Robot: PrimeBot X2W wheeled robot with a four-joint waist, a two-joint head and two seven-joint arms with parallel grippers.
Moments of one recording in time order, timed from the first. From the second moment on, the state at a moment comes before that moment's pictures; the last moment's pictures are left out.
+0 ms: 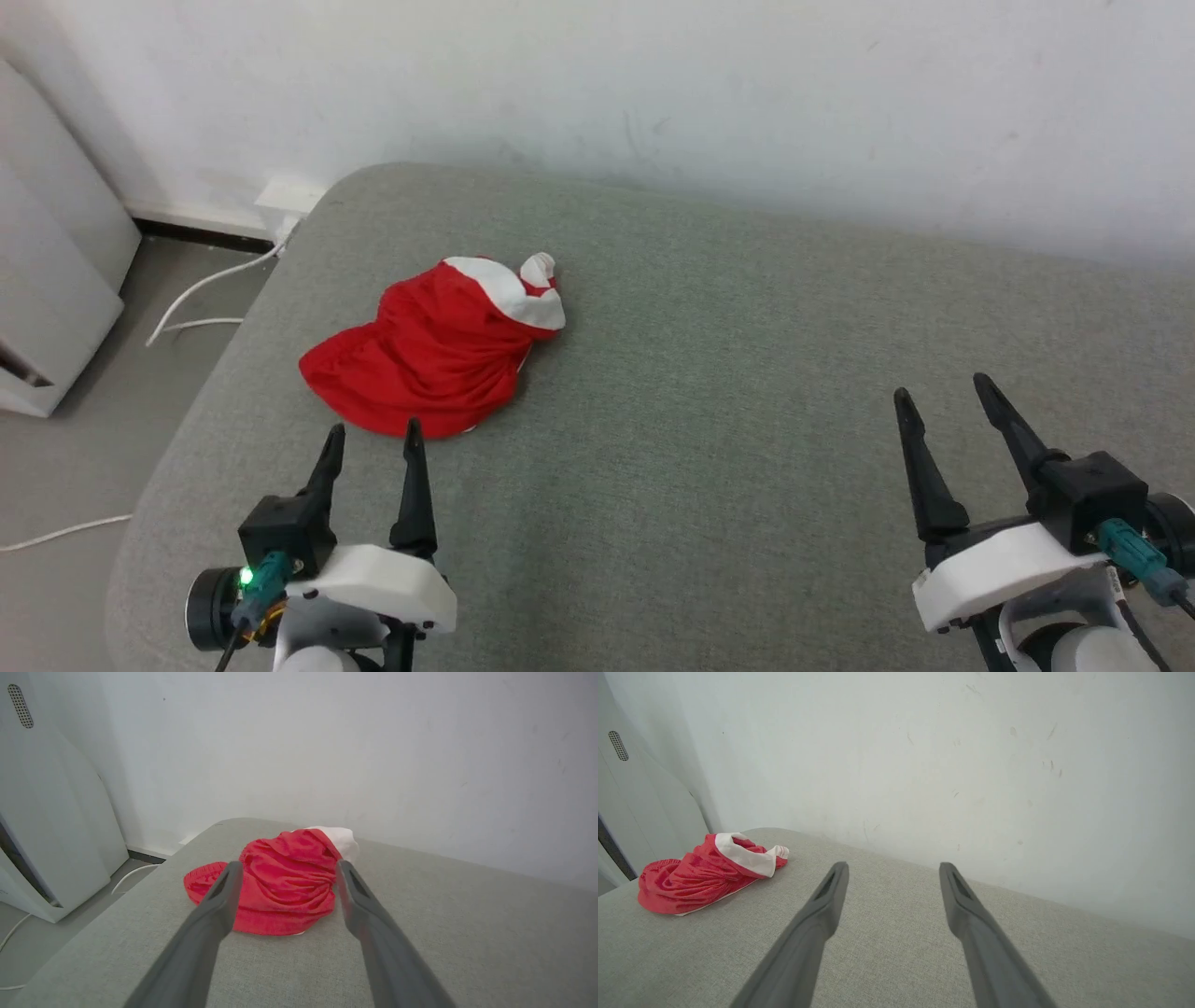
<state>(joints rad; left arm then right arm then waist) -0.02 0.02 -0.04 0.08 -0.14 0.06 -0.13 0.02 -0.05 0.01 -0.08 0.04 0.12 -0.05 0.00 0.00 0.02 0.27</state>
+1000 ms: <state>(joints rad) -0.37 0.04 -0.02 0.24 -0.21 0.04 -0.18 -0.03 -0.05 0.04 -0.11 0.07 0.12 -0.05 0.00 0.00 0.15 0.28</state>
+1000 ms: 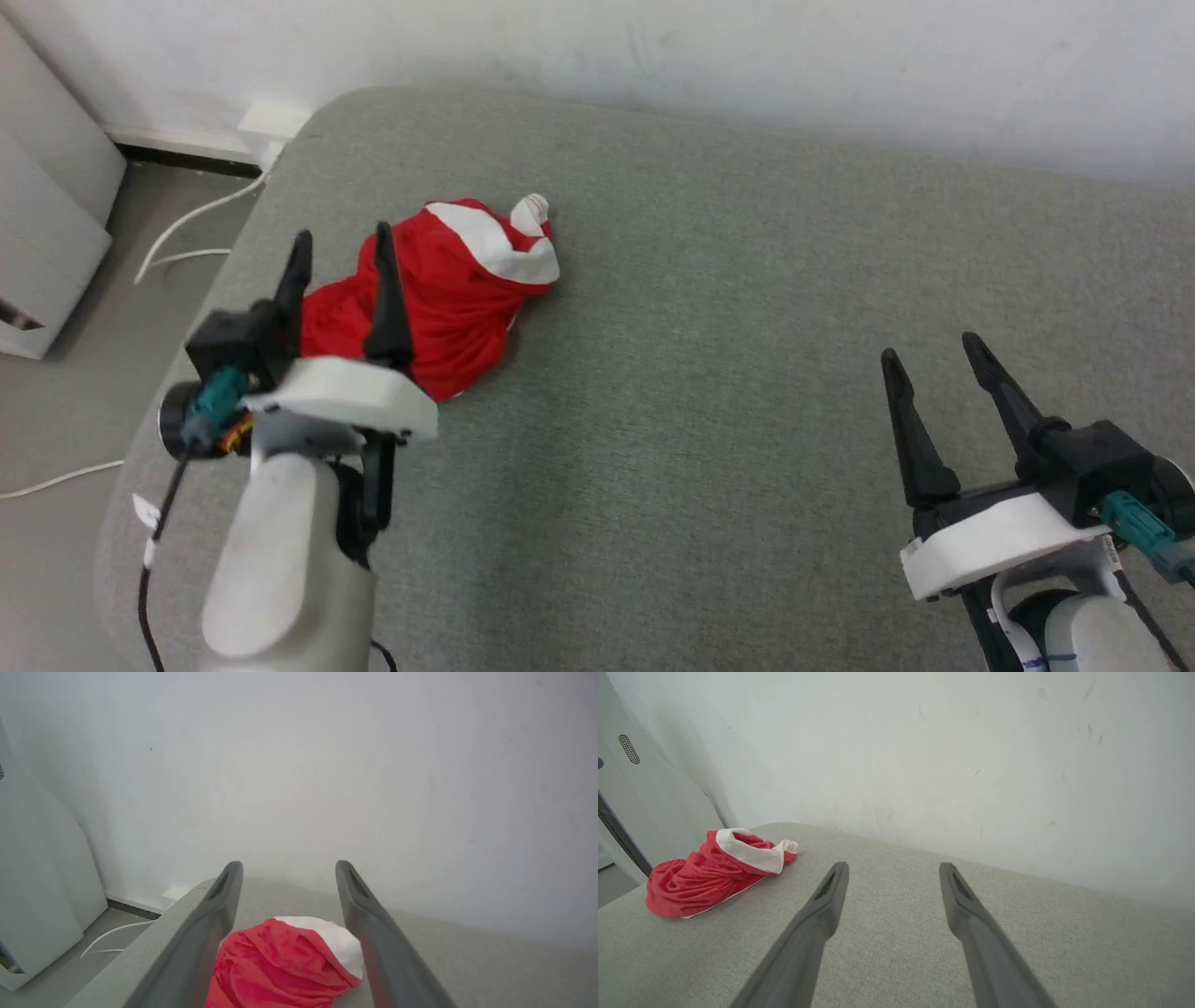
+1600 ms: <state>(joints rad) -0.78 0.21 0.00 0.86 -0.36 -0.06 0.28 -0.10 -0.05 0.08 -0.09 0.10 0.13 -0.08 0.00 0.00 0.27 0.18</state>
